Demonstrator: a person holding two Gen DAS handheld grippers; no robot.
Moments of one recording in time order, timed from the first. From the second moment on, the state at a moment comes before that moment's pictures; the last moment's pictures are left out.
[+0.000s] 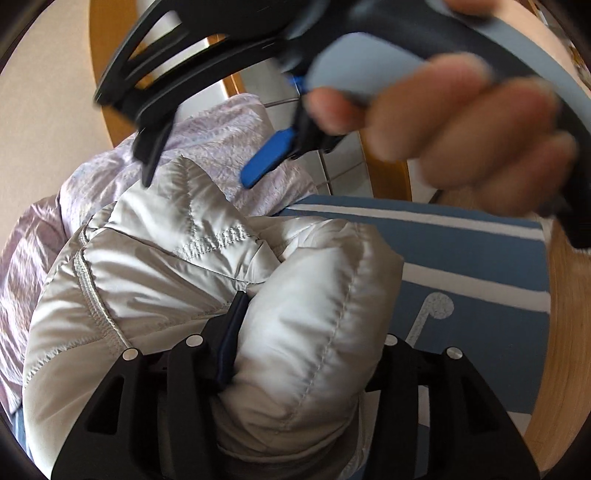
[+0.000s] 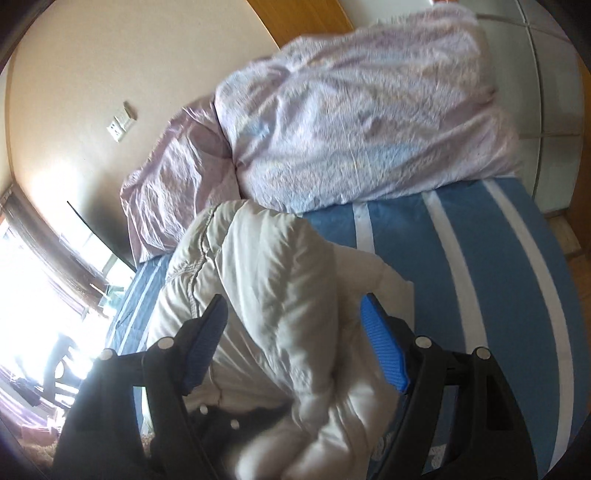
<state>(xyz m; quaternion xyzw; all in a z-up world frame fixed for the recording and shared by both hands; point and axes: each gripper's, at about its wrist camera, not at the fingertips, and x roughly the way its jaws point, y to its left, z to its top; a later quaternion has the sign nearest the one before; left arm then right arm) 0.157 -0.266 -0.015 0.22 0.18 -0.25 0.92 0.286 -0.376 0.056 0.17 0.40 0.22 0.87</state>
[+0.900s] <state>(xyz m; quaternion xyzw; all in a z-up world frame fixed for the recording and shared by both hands) 0.177 -0.111 0.090 0.11 0.15 -0.22 0.96 0.298 -0.376 0.010 0.15 0.43 0.17 0.87</state>
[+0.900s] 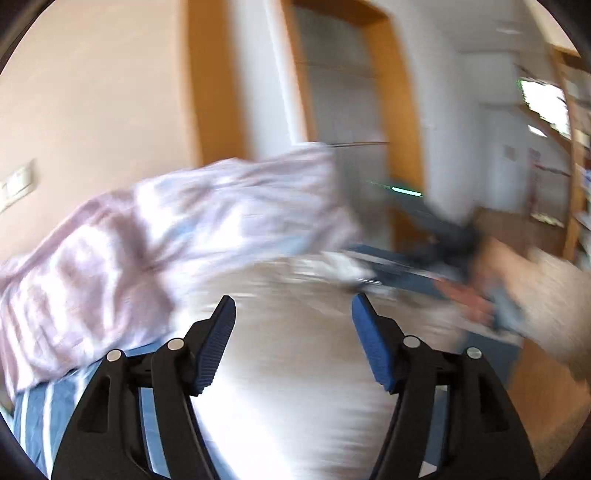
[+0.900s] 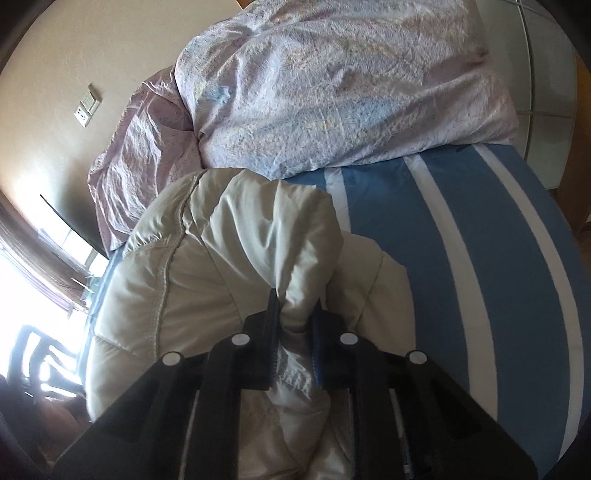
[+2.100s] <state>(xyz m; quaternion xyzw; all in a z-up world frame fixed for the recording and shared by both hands) 0.269 -0.153 -0.013 0.12 0.29 -0.17 0.93 0.296 -0.370 -0.040 0.13 0.40 0.13 0.90</state>
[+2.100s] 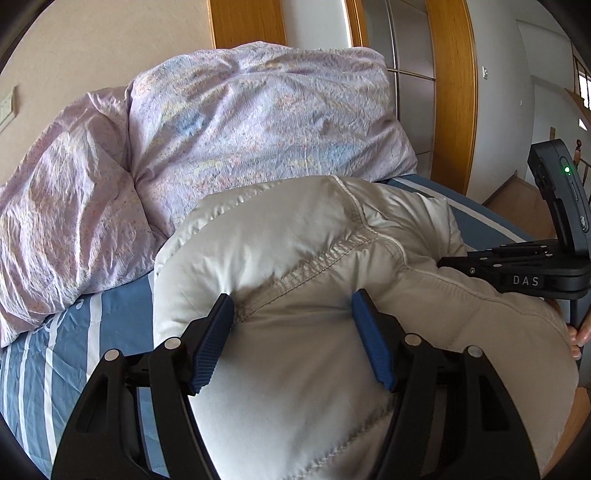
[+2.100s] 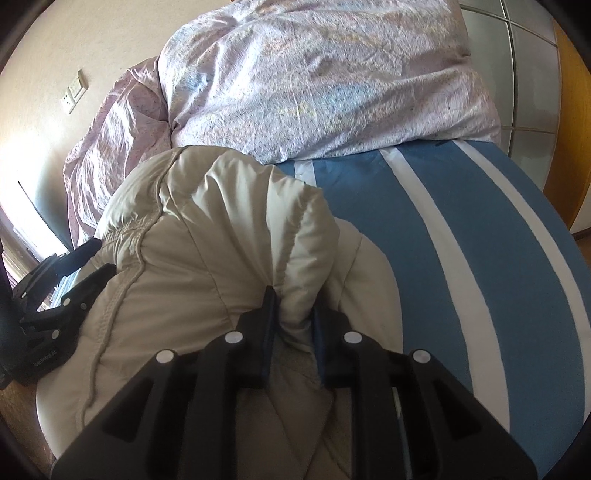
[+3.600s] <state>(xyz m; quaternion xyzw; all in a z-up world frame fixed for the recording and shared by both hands) 0.267 -0.169 -0.020 0.16 0.27 -0.12 0.94 0.307 -0.352 -0.045 0.10 0.39 0.09 0.91</state>
